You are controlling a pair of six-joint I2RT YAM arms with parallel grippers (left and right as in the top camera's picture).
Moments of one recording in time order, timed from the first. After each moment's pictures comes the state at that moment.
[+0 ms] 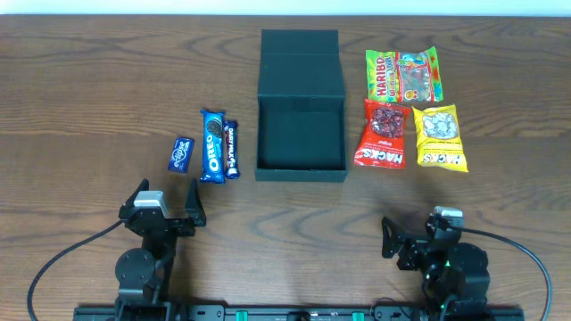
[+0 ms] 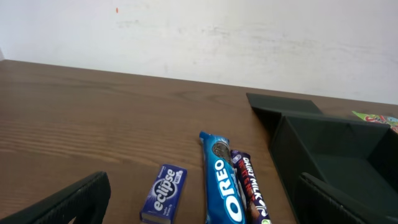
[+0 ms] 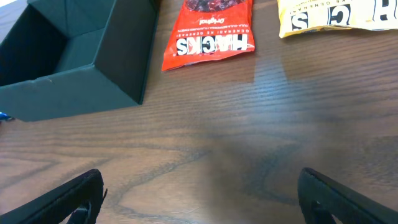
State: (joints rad) left arm -0.06 0.01 0.02 -0.11 -0.01 -0.14; right arm 0.08 0.01 0.17 -0.74 -0.14 0.32
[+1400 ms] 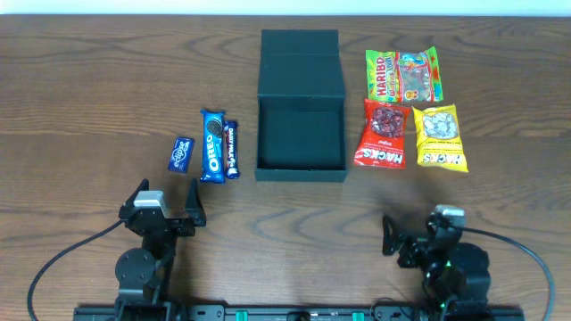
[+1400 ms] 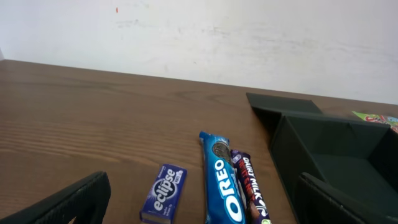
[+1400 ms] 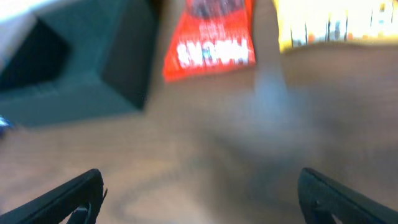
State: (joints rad) left arm -0.06 0.01 0.02 -0.11 -0.01 -0.14; right arm 0.08 0.01 0.17 -0.66 -0.14 0.36
